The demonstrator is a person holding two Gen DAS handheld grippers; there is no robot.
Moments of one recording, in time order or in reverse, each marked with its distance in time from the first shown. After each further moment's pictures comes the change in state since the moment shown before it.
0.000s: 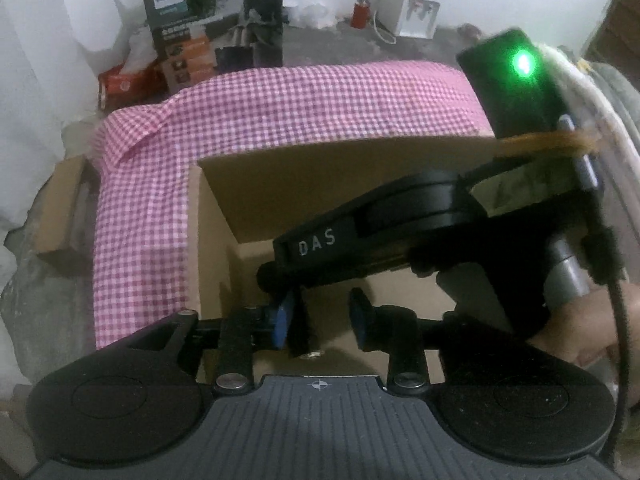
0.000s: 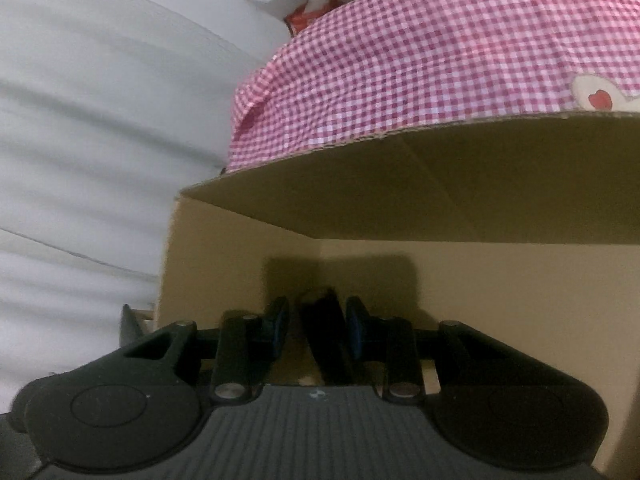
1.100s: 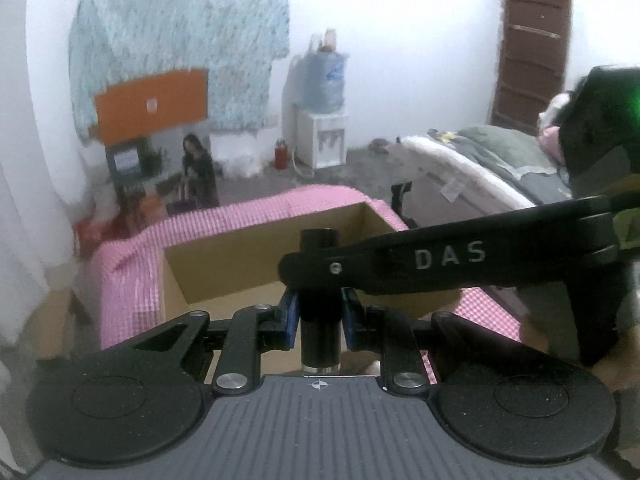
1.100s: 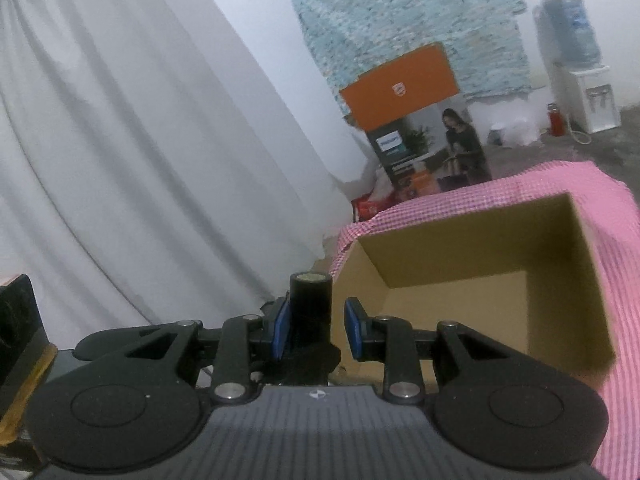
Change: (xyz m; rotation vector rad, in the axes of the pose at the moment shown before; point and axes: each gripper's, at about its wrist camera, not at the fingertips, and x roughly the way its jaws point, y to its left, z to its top) left arm -0.157 -0.077 -0.114 0.202 -0.442 -0.123; right arm -0.201 0.075 -0.200 -0.304 -0.593 0.043
